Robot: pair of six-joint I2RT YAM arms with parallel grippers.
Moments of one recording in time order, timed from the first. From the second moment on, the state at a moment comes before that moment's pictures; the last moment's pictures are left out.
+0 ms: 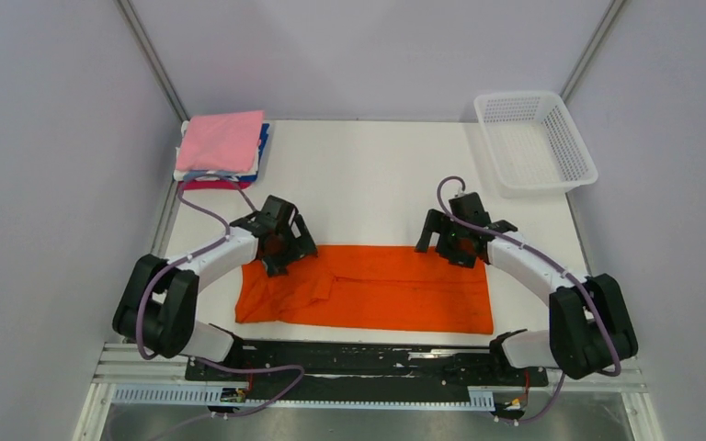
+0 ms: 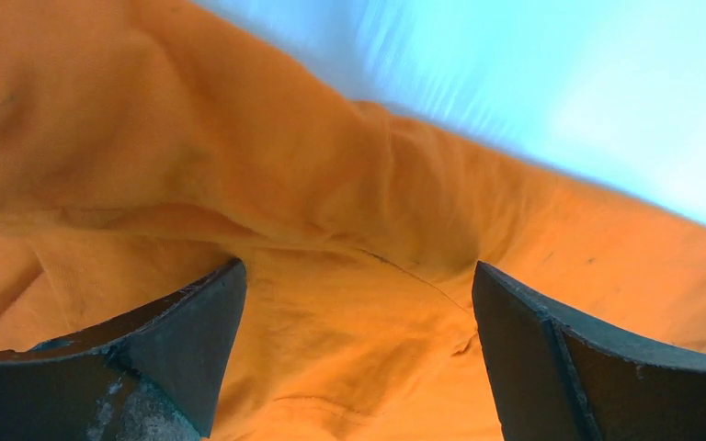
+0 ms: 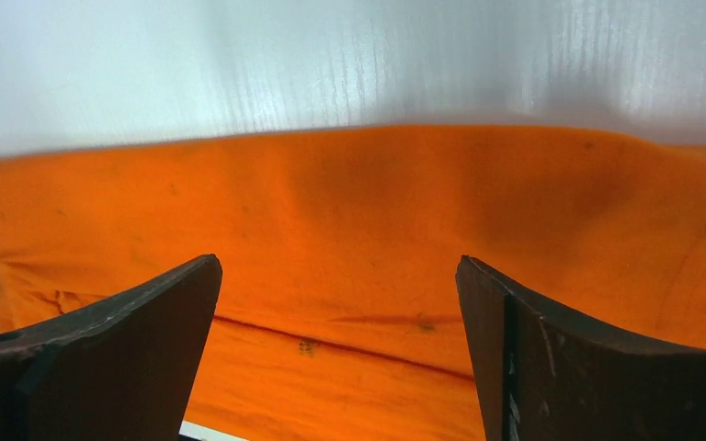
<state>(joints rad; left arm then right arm) -0.43 1.41 0.74 -0.48 0.00 -0.88 0.35 1.32 0.75 -0.43 -0.07 0.63</state>
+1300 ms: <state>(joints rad) -0.46 2.96 2.58 0.27 0.36 -1.12 0.78 1.70 0.93 -0.35 -0.61 0.40</state>
